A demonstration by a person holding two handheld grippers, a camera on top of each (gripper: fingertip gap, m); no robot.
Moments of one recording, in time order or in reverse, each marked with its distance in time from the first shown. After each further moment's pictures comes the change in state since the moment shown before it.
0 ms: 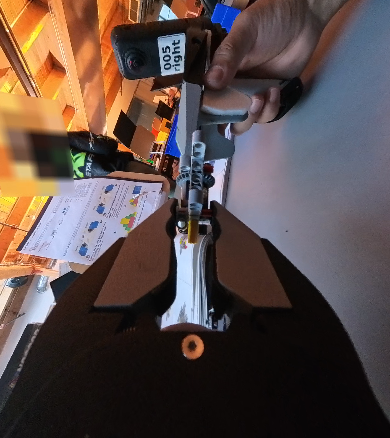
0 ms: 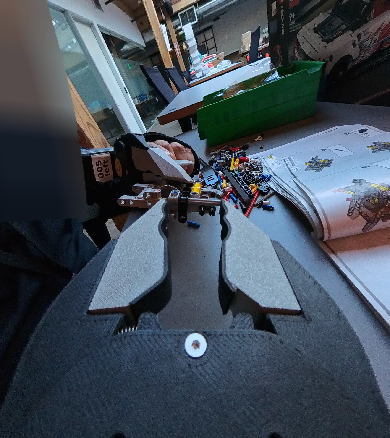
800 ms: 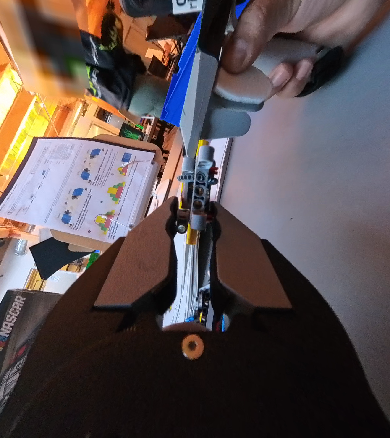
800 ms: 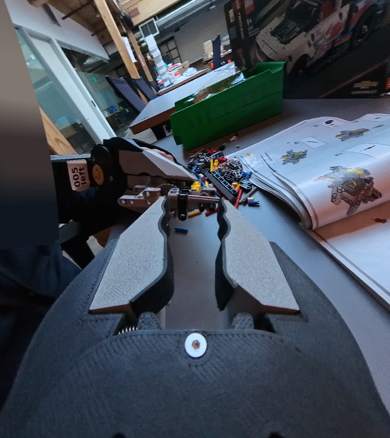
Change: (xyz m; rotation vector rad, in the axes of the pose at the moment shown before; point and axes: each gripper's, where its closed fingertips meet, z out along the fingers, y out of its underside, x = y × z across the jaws) left arm -0.002 0.023 0.003 -0.138 0.016 -0.104; right arm 0.012 0.001 0.008 0.028 0.135 0.058
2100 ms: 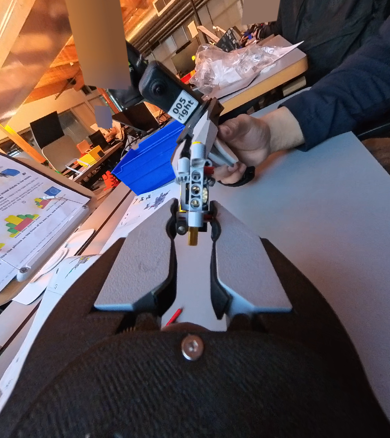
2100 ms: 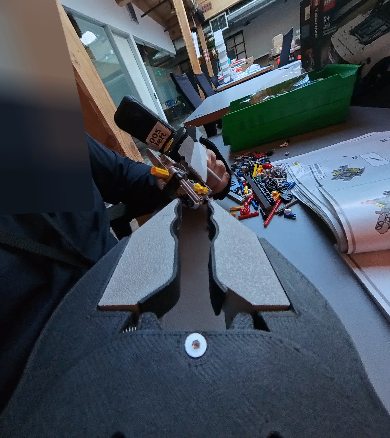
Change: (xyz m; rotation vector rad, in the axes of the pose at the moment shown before) left arm -0.001 -0.034 -0.022 0.421 0.284 -0.468; right arm -0.027 -0.007 -0.018 -0.015 -0.258 -0.040
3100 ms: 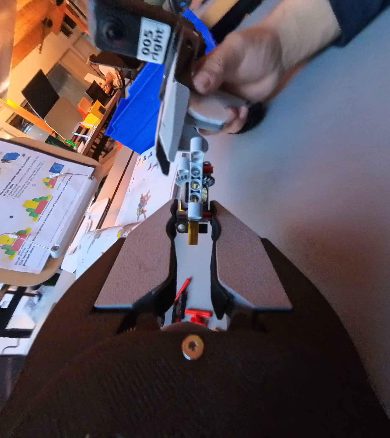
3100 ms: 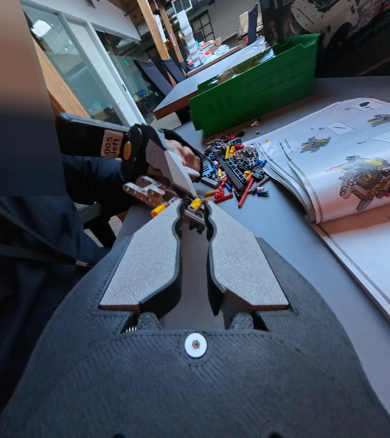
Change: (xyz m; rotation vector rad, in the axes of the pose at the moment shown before) left arm 0.009 0.043 0.011 -0.291 -0.025 0.214; right arm 0.031 0.015 0.000 -0.046 0.118 0.070
